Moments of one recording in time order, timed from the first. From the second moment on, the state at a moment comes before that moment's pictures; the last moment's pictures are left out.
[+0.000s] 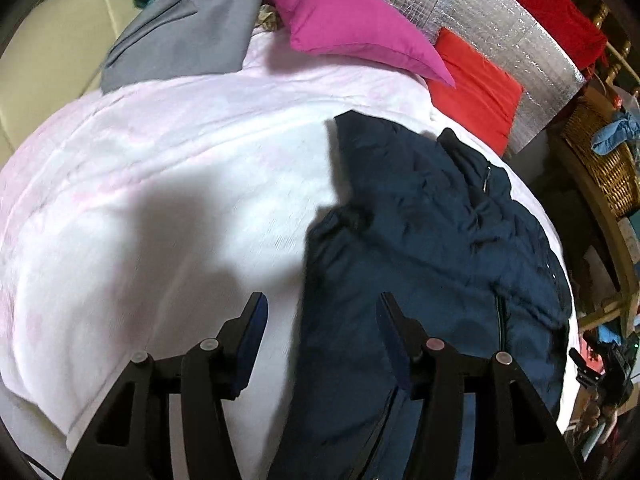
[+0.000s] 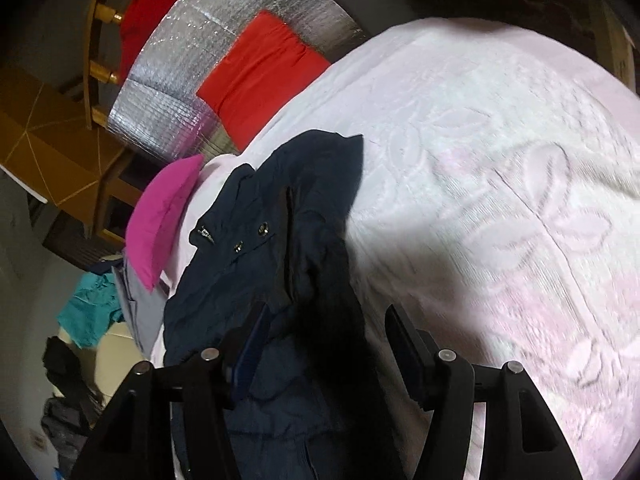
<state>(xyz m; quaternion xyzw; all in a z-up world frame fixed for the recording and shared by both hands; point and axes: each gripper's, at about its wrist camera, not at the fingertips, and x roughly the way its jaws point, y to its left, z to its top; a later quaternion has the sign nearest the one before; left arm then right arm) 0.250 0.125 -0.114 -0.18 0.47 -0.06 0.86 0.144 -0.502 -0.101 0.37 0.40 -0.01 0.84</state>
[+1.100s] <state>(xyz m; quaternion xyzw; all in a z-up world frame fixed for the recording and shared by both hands) 0.078 0.085 -0.126 0.02 0.40 -0.01 0.92 -0.012 -0.464 -0.123 0.31 0.44 0.01 0.84</state>
